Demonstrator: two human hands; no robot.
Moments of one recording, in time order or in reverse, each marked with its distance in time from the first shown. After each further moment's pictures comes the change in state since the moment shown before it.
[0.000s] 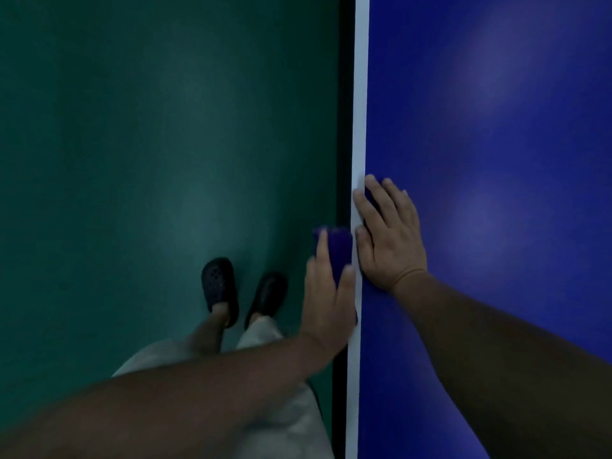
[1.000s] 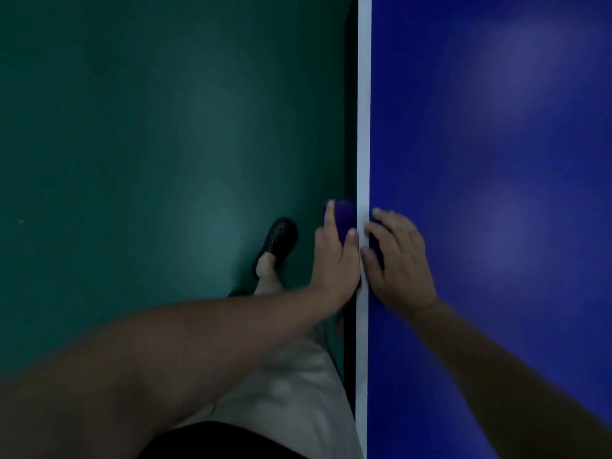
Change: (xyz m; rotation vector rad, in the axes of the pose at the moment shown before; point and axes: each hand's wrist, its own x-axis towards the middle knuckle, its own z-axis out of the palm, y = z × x) left_hand 0.190 0.097 -0.021 0.036 -0.022 -0.116; right_hand 0.121 0.022 -0.036 0.167 -0.002 0.058
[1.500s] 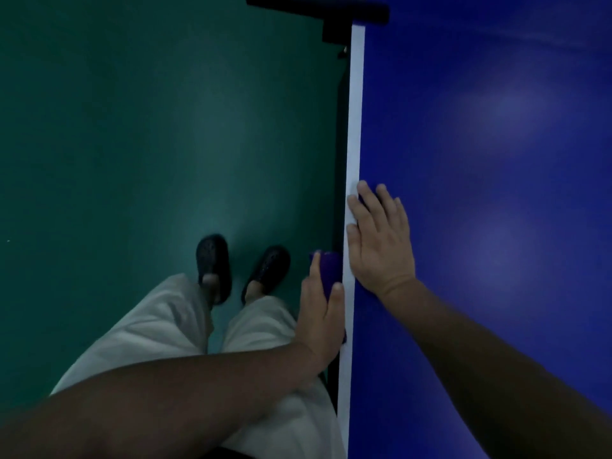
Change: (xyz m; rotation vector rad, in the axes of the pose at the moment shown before) left_hand 0.015 0.010 0.002 -0.058 0.023 -0.037; right_hand 0.133 0.026 0.008 -0.145 0.008 0.025
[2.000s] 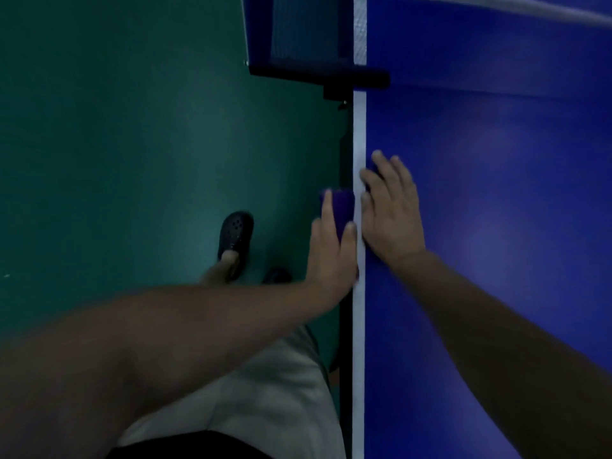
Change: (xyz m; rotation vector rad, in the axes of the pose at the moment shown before) left_hand 0.154 0.110 -0.022 0.076 -0.022 0.152; right_hand 0.136 0.018 -0.018 0.024 0.076 0.031
